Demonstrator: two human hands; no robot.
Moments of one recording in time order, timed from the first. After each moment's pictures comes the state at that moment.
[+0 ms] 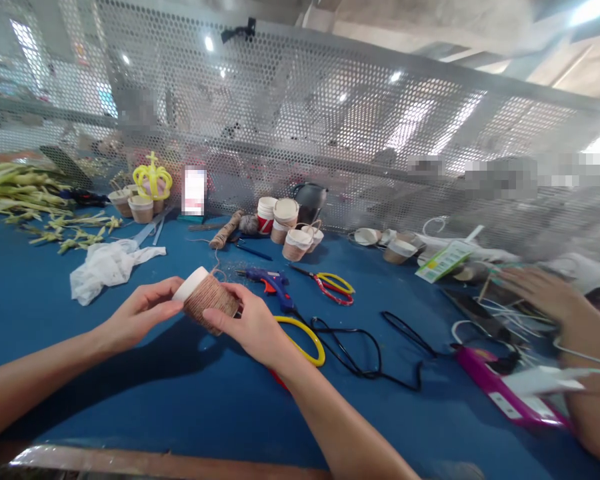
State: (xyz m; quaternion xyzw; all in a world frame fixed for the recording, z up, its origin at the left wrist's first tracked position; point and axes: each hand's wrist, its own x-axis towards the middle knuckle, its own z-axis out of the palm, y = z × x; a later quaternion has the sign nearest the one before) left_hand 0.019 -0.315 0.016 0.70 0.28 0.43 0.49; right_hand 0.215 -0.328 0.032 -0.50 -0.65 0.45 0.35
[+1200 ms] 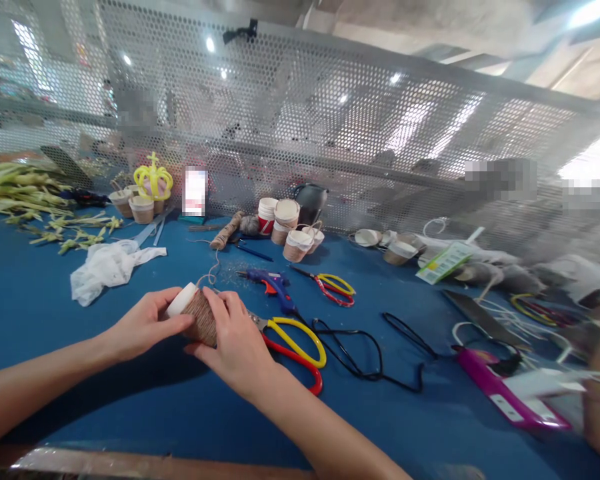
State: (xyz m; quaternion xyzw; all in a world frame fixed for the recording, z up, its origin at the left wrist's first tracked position) left_hand 0.029 -0.324 0.017 0.65 0.41 0.34 0.54; right_hand 0.197 -0.342 0.010 -0.47 -0.84 0.14 0.24
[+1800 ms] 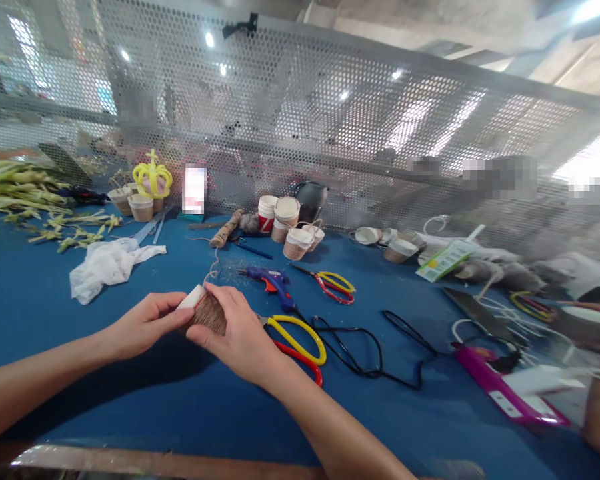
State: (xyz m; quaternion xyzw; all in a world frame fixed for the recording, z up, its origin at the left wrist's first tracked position) left_hand 0.025 -0.322 0.015 0.71 0.34 0.31 0.53; right_hand 0.205 -0.335 0.021 -0.44 -0.81 0.25 0.30
